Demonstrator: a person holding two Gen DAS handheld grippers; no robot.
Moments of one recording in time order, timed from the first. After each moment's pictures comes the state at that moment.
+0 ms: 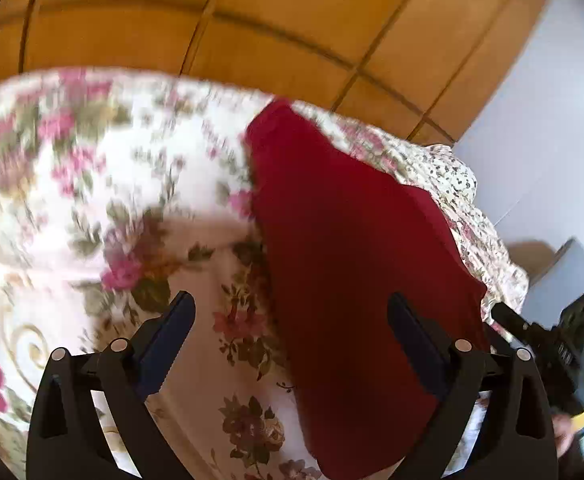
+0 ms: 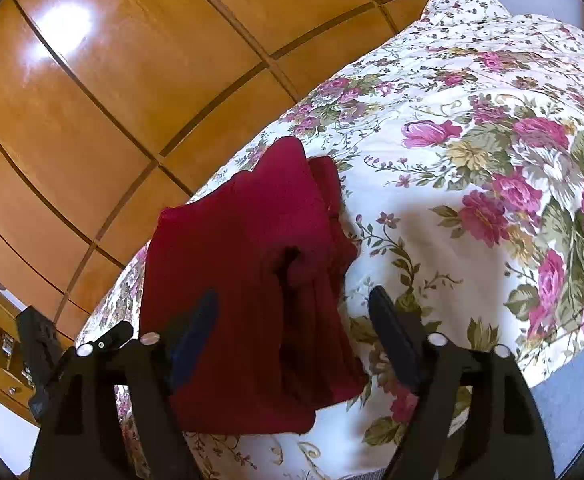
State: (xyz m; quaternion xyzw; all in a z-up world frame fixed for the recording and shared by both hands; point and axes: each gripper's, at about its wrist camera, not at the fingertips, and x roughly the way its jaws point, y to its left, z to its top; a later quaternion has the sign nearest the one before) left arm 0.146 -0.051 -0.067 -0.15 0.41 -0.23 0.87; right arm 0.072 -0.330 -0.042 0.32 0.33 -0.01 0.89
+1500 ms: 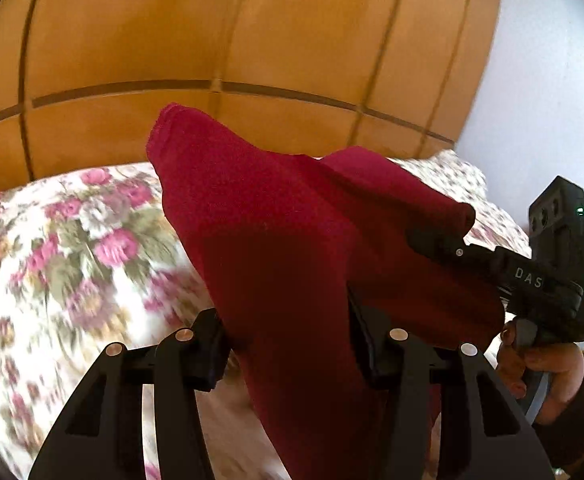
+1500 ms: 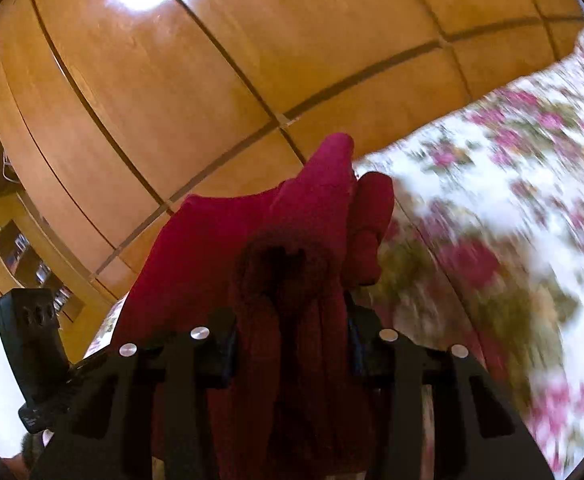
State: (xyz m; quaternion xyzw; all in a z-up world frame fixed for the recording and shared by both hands) left arm 0.197 0.019 -0.019 -0.04 0.32 -0.24 0.92; right arm 0.242 -0.180 -0.014 0.24 0.30 0.15 0.91
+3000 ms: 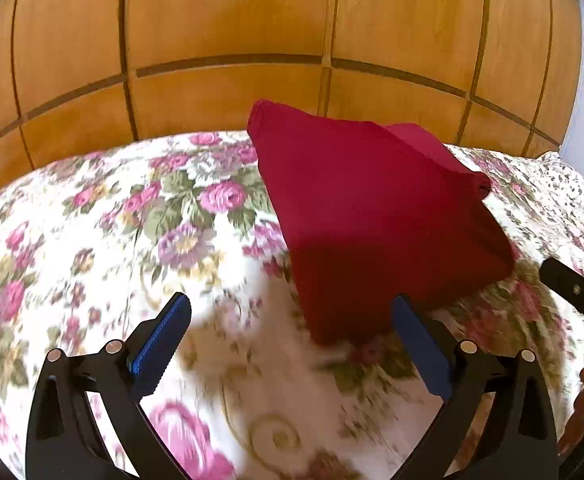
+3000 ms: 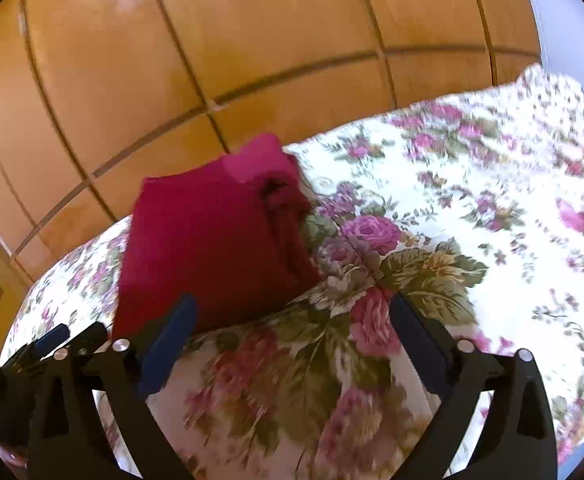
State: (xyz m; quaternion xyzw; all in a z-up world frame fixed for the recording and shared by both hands) left arm 0.160 0.024 -0.041 -0.02 0.35 -0.02 0.94; right arm 0.175 -0.177 -0.021 0.15 0.32 0.01 0.93
